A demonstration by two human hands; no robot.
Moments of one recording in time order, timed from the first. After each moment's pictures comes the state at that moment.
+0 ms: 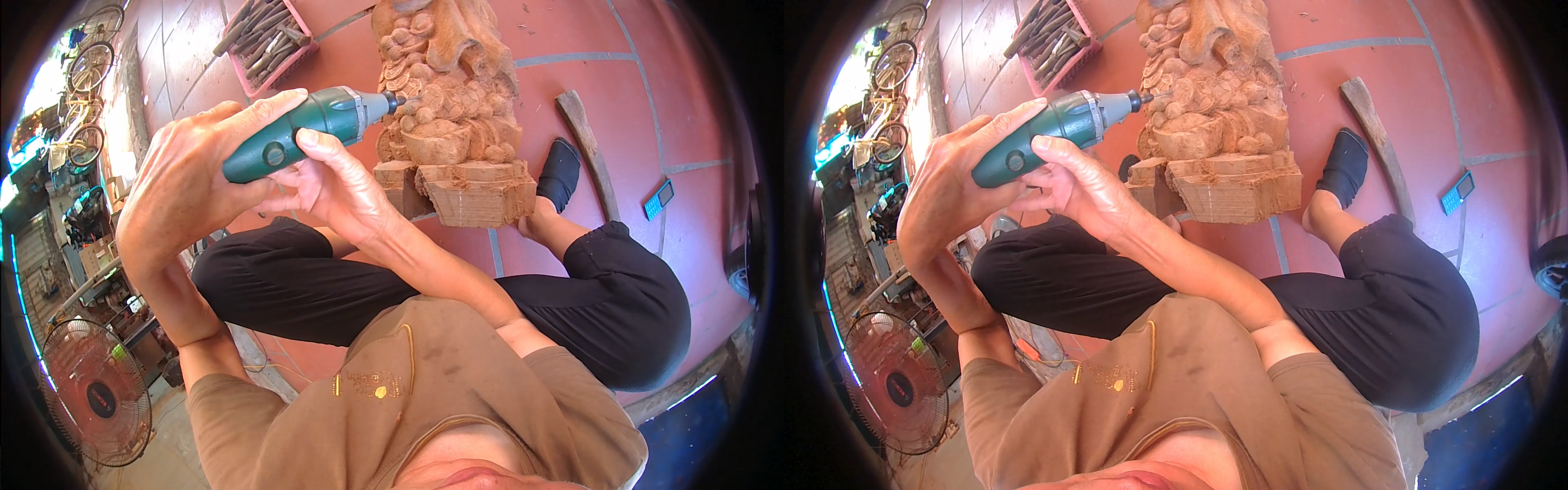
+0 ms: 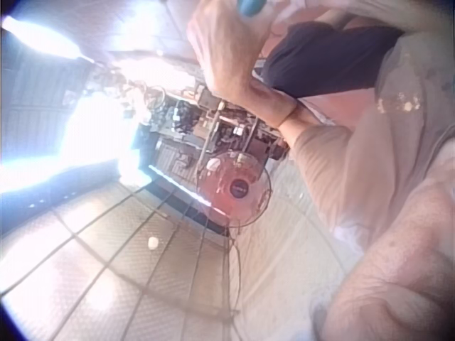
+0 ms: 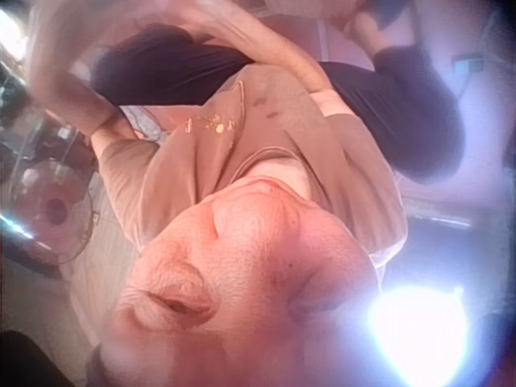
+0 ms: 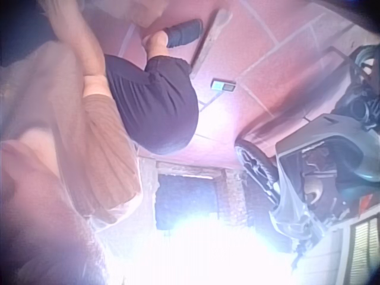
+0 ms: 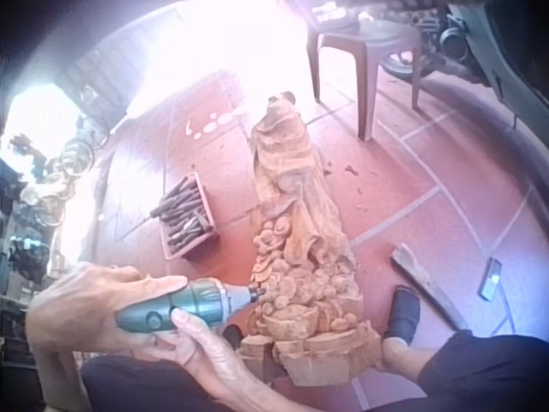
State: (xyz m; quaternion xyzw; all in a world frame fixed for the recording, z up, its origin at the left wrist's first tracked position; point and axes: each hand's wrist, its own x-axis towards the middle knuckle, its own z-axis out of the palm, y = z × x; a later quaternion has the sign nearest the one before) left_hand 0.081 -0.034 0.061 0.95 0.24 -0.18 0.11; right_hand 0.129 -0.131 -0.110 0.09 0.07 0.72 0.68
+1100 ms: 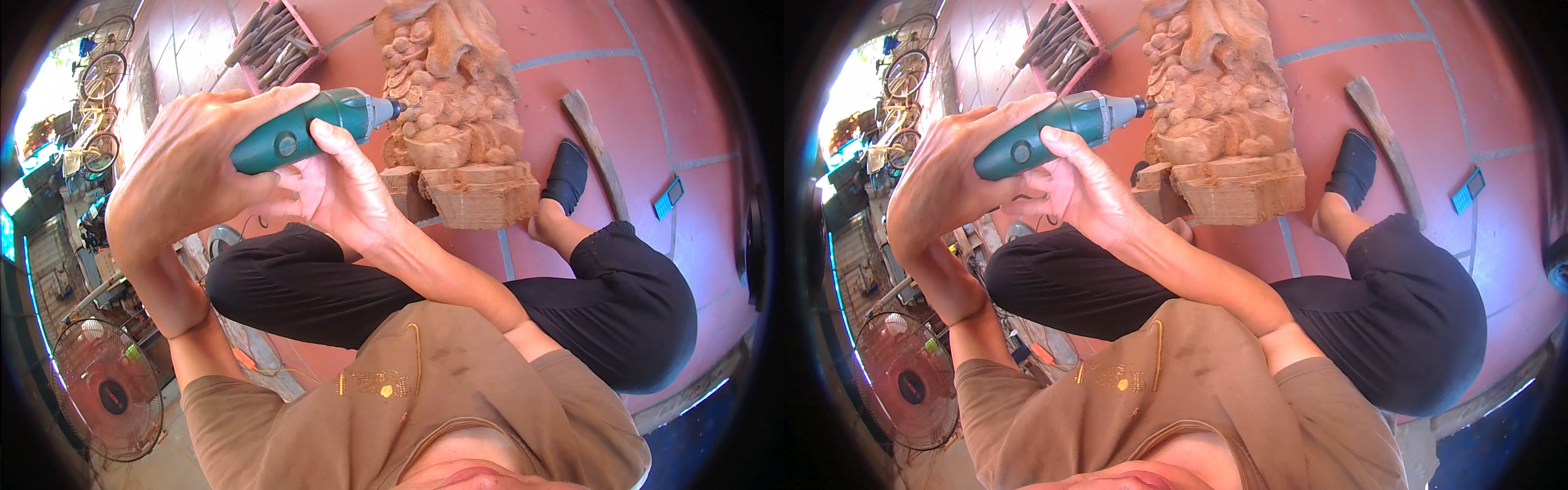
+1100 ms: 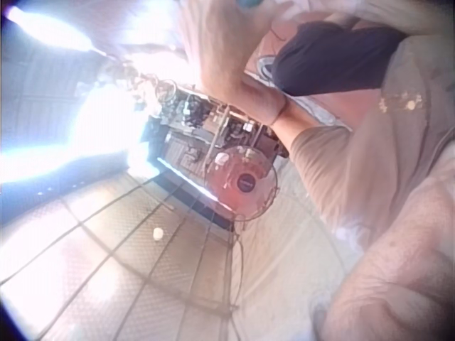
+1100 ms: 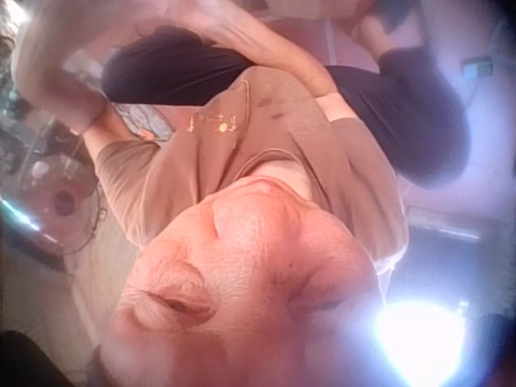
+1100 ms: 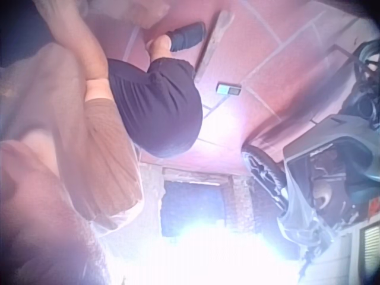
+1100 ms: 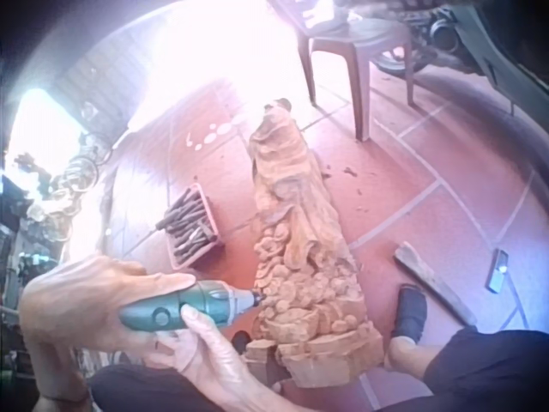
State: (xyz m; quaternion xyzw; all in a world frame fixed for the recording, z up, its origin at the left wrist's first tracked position) left_hand 0.117 -0.034 0.082 0.95 0.18 -0.22 0.10; right_hand 0.142 -0.134 -0.089 0.13 0.07 0.71 0.68
